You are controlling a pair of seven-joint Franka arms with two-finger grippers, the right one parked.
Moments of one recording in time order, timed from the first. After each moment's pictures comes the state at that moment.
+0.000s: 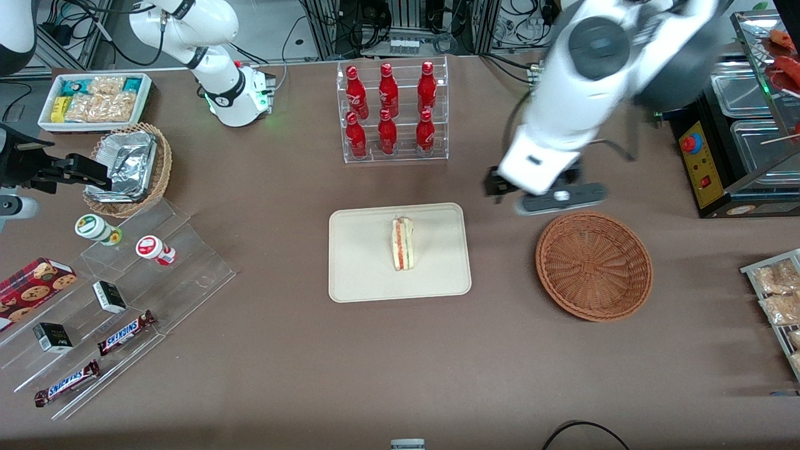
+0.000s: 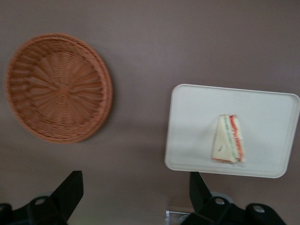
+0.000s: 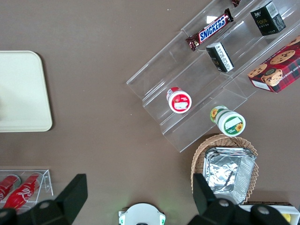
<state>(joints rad) -0.48 0.14 0.02 -1.52 0.00 1.64 -0.59</state>
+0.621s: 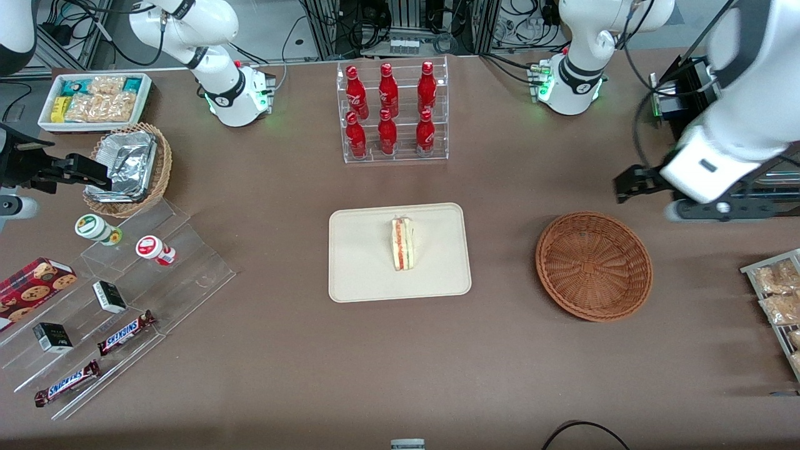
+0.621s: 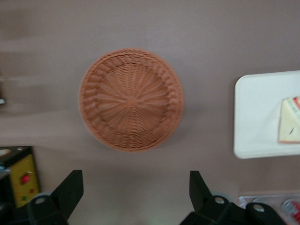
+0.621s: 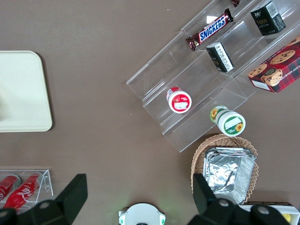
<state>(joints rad) -0.14 0.05 0.02 -1.57 0.00 1.56 -0.06</state>
